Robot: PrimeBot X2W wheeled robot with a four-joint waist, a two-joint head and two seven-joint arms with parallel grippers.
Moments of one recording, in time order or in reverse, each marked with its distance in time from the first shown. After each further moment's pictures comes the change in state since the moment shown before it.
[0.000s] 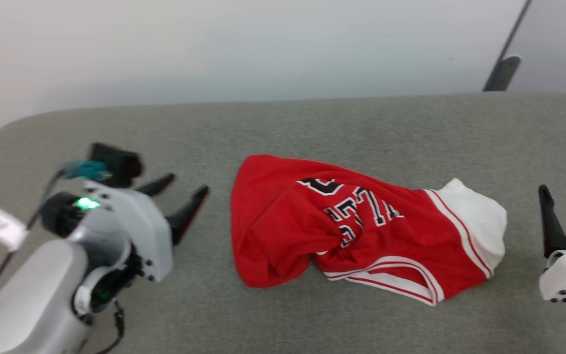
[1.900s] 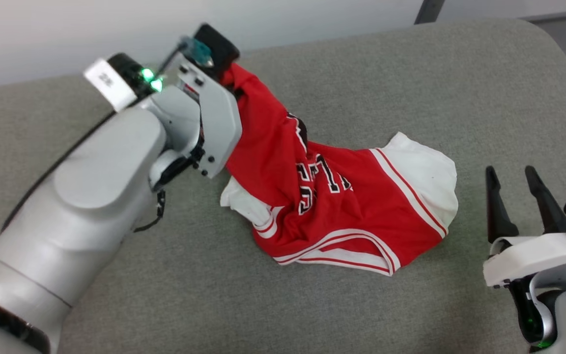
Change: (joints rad) left arm -0.636 -0.201 -0.424 0.519 0.110 -0.092 -0.010; right arm -0.052 0.158 0.065 0.034 -0.014 0.000 -0.162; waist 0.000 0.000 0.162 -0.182
